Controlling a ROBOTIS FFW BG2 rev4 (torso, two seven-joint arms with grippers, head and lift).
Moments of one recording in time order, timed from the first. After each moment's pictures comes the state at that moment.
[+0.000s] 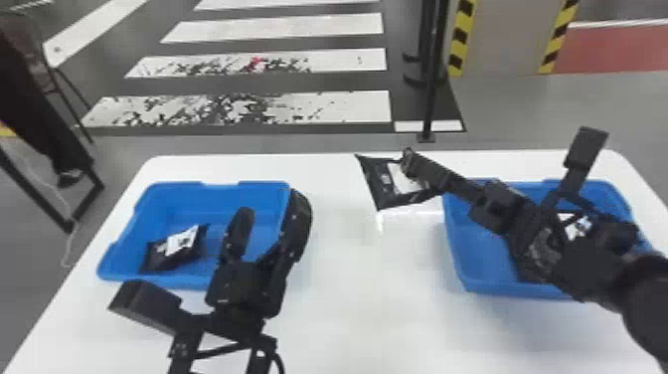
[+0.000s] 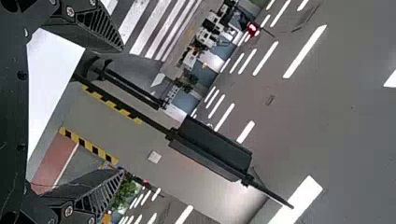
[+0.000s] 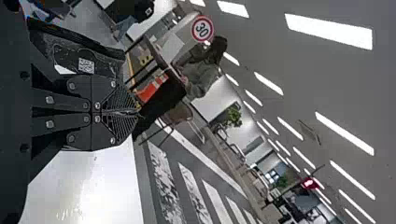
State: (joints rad) left arm 0.46 0.21 -0.25 -2.00 0.61 -0.35 0.03; right arm -0.07 -0.23 0.09 -1.80 -0.88 0.63 0.47
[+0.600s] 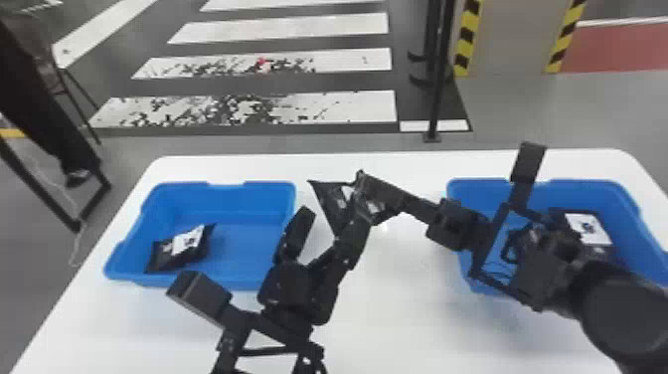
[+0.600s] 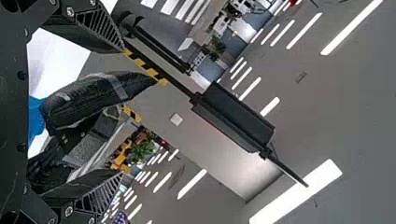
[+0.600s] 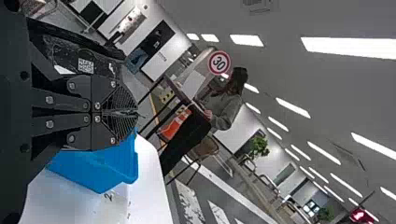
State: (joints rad) left arm 0.40 0.25 -0.40 -2.00 0.70 -0.32 0.01; right arm -0.12 -0.24 0.26 -1.72 -0.99 0.62 0.48
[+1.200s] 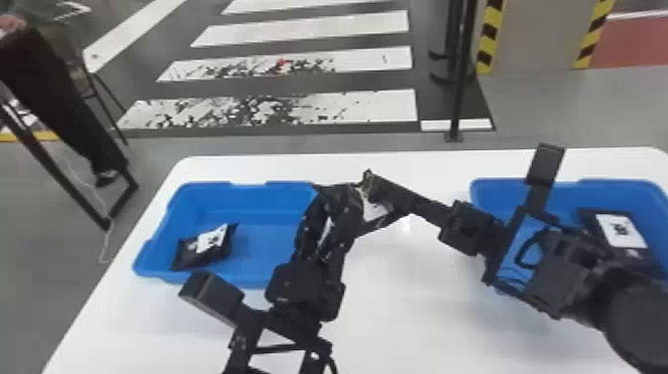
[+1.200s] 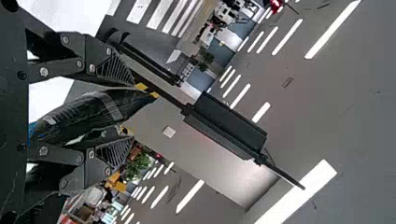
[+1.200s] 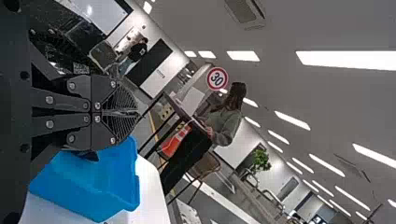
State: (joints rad) left arm 0.42 0.24 -0.35 -1.99 0.62 -0.34 0.03; right arm -0.12 -0.24 0.30 -1.72 -1.05 0.59 0.50
